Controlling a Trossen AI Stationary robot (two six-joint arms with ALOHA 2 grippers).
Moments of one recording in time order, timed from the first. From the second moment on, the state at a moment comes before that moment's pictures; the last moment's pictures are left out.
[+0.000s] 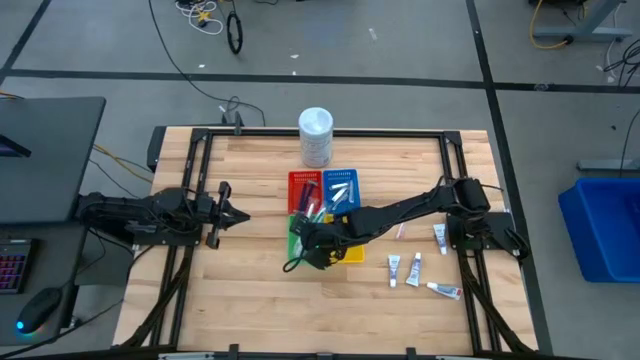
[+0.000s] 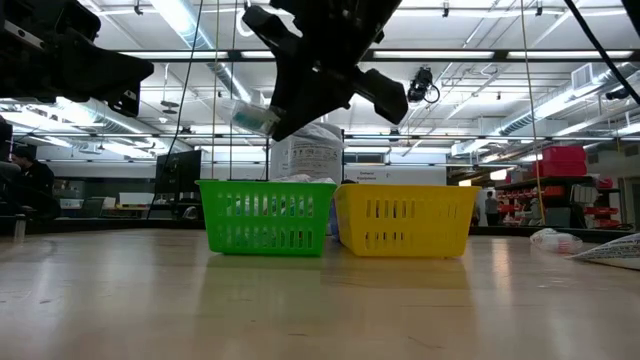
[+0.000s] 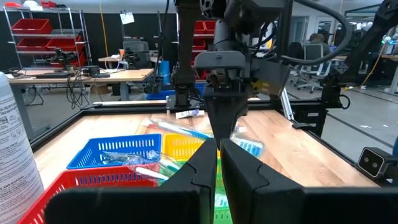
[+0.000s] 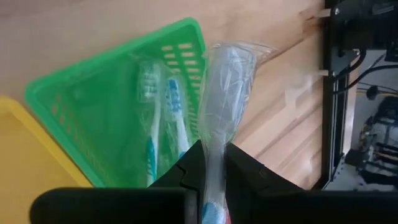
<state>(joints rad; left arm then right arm) -0.08 0.01 0.01 0.07 -0.01 -0.01 0.21 2.02 1.62 -0.56 0.26 -1.11</state>
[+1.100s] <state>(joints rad) -0.08 0.01 0.01 0.07 -0.01 -0.01 0.21 2.13 1.62 -0.56 0.41 -1.29</state>
